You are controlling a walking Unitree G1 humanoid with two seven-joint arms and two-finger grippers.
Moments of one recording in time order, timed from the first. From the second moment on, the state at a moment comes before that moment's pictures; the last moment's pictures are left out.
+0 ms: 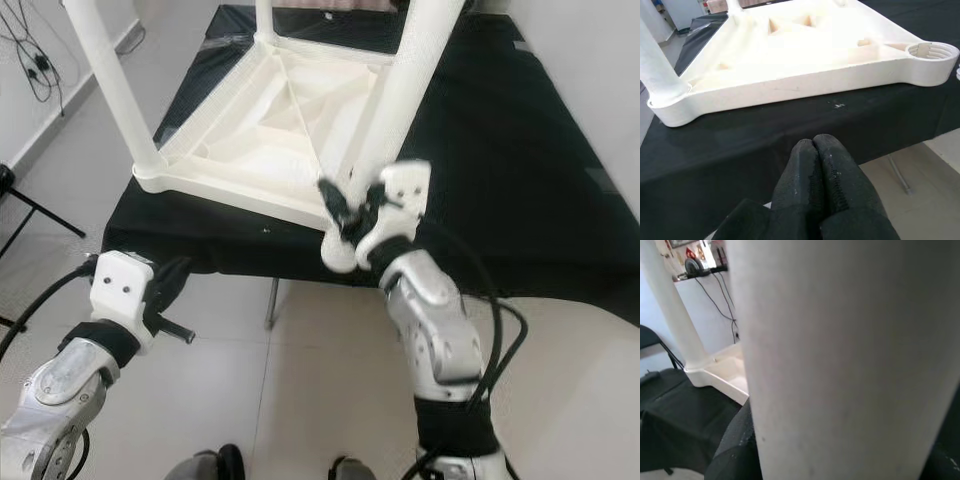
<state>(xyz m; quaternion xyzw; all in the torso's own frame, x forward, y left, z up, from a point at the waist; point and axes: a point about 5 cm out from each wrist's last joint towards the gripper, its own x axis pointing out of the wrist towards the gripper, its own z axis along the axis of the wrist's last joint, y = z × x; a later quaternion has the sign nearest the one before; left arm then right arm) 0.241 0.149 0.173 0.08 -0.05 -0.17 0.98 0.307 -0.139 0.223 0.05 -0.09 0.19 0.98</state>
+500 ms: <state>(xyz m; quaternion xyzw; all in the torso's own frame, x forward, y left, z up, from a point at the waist) 0.242 0.146 0.163 0.05 -0.05 -0.18 0.98 0.297 -0.131 0.211 0.02 -0.06 0.21 0.98</state>
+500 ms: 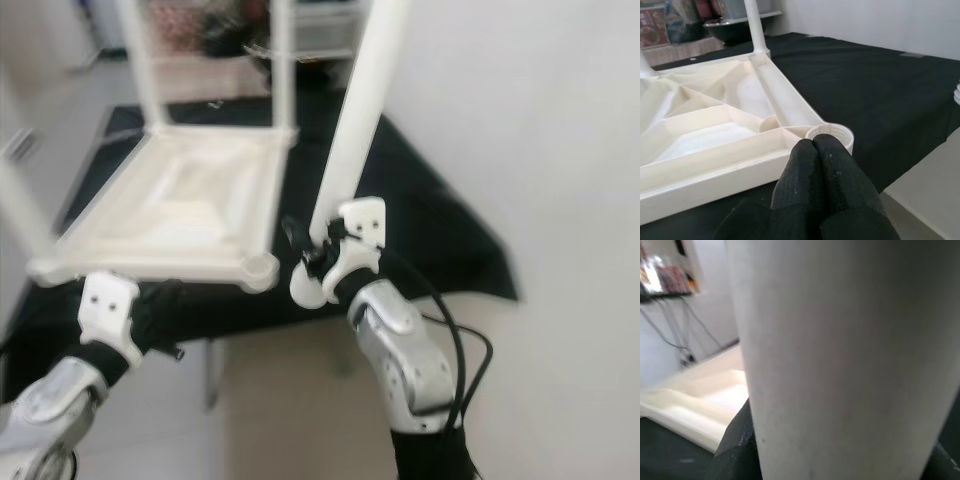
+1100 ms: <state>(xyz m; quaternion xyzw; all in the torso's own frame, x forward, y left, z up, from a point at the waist) 0.224 0.144 0.149 0.12 -0.02 -0.17 0.98 0.291 -0.142 0.232 0.03 -0.10 0.33 0.94</state>
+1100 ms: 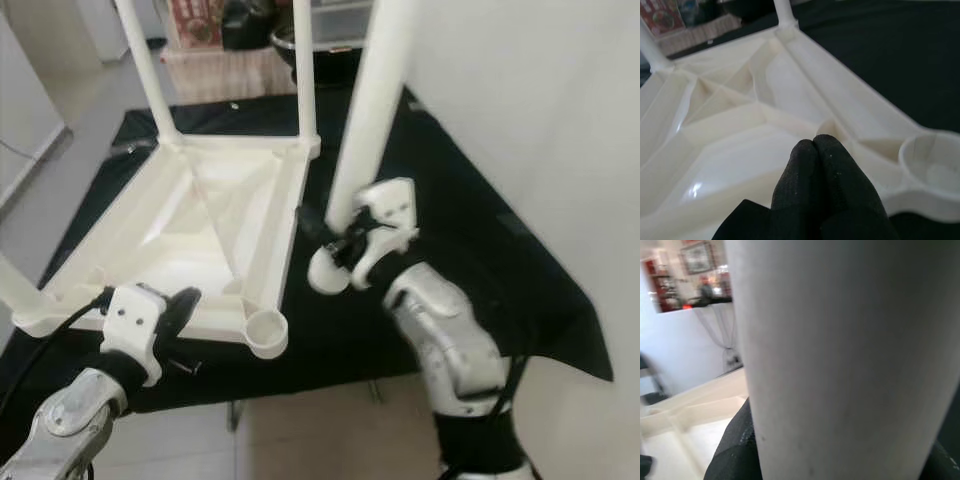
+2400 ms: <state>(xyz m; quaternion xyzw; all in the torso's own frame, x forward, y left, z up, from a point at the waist) 0.160 0.136 0.143 0.10 0.05 -0.34 0.94 0.238 -0.145 0.231 0.00 -0.03 0.66 0.75</state>
